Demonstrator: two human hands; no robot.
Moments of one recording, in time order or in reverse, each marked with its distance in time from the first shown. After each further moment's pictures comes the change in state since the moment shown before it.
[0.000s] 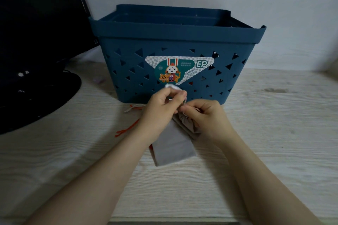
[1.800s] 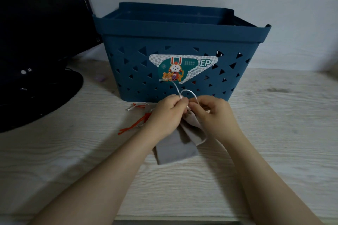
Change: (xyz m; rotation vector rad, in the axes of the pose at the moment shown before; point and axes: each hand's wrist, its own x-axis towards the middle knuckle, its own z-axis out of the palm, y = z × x) left_hand 0.000 -0.004 0.001 0.330 -0.079 -0.062; right_hand 0.001 0.004 -0.004 -0.293 0.090 -0.093
